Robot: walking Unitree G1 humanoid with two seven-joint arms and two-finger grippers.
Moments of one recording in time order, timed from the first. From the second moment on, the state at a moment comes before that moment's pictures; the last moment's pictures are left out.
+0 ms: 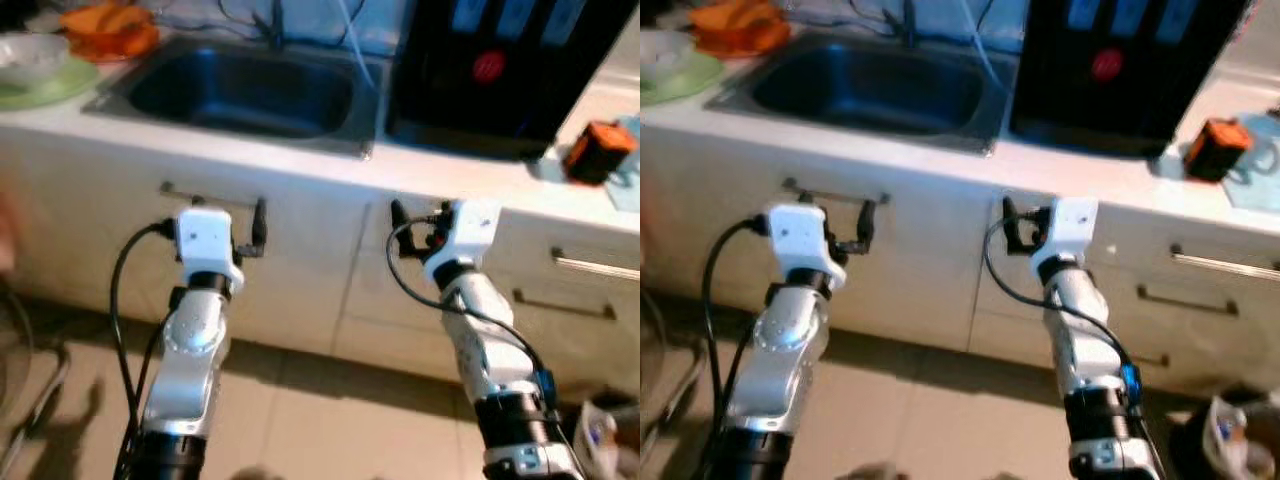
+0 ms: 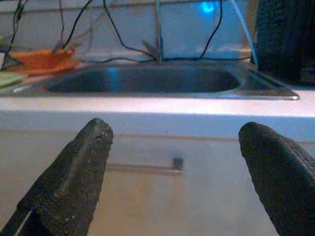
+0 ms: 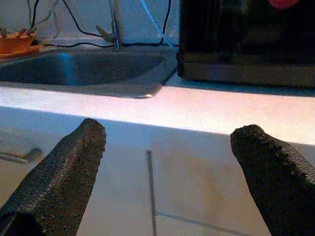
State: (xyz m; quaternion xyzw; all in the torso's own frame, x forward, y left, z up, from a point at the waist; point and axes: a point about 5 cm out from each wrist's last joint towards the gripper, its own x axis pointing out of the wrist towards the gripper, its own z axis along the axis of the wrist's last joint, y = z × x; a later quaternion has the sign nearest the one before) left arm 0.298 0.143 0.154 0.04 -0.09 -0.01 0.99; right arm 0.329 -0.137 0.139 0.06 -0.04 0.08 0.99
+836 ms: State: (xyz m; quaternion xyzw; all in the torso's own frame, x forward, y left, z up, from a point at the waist) left arm 0.296 0.156 0.152 0.06 -0.09 0.02 0.99; right arm 0.329 -0.129 0.140 0.07 -0.04 0.08 0.99
